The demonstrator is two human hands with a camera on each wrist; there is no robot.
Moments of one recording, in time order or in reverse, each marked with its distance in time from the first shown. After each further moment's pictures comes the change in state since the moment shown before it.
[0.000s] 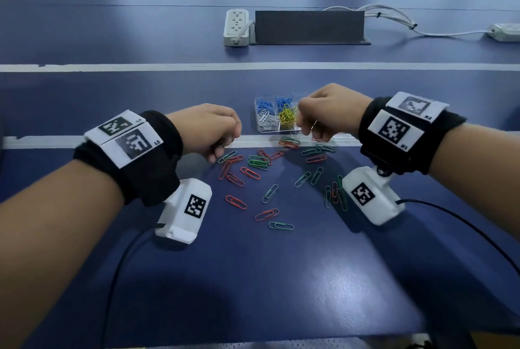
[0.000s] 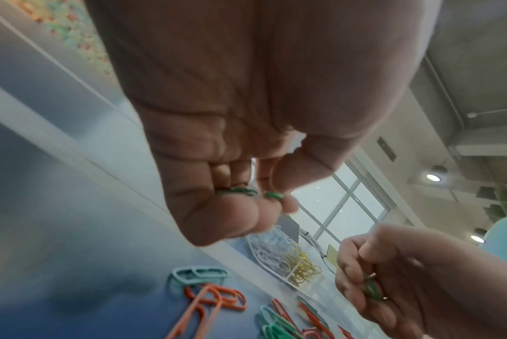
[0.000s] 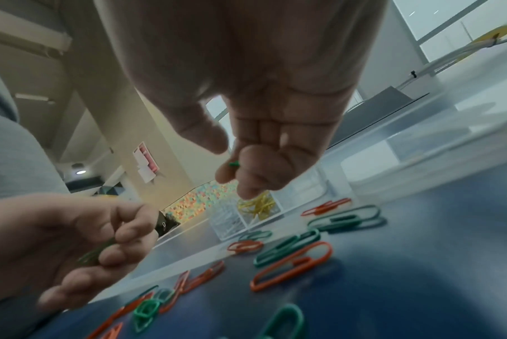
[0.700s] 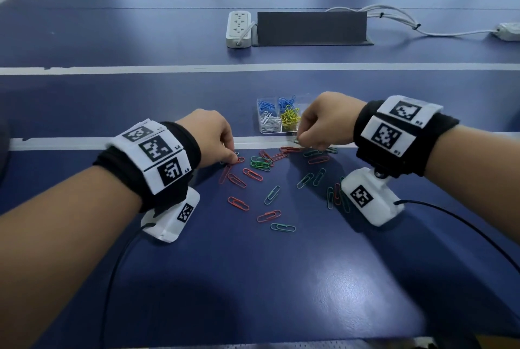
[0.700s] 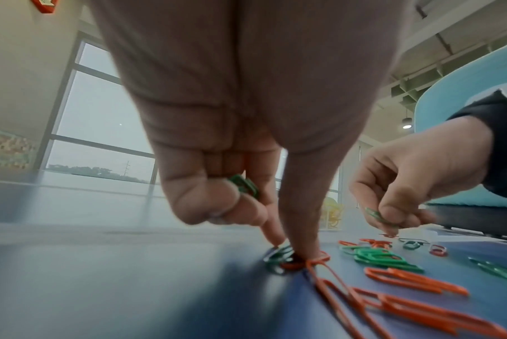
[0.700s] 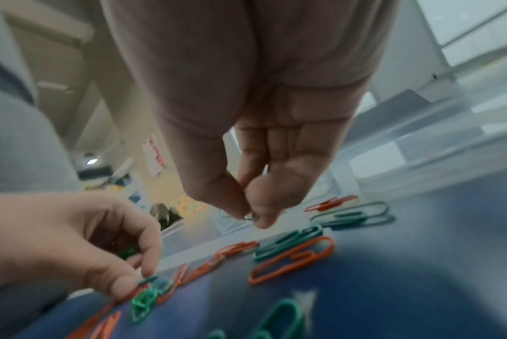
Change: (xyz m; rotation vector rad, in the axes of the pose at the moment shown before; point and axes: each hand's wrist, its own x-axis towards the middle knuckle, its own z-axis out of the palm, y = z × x) left_hand -0.003 -0.002 0.005 0.707 0.137 0.019; right_hand 0.001 0.001 0.003 -0.356 -0.058 -0.021
